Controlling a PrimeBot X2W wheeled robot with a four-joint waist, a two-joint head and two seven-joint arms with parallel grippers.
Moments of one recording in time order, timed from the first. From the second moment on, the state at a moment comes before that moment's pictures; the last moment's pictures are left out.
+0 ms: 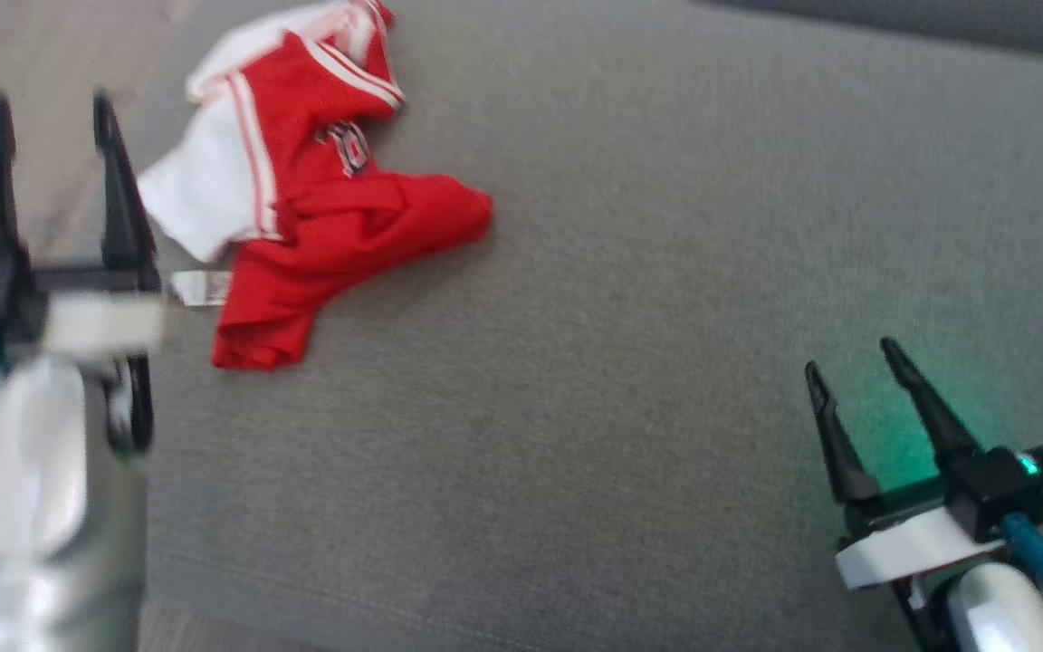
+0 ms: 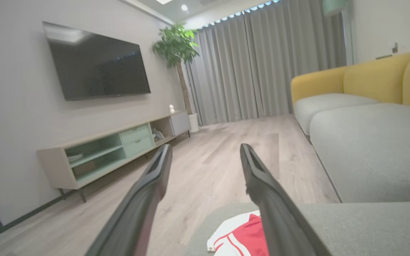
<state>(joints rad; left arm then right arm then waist) -0.46 0.18 0.03 0.27 -0.07 0.01 -0.26 0.00 -0.16 0.11 0.15 -0.01 0.13 -0.25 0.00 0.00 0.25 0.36</state>
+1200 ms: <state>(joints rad) -1.22 0.27 -0.07 1.17 -0.16 -0.12 -0.10 -0.13 -0.26 0.07 0.03 -0.05 0.13 -0.27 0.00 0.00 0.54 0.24</state>
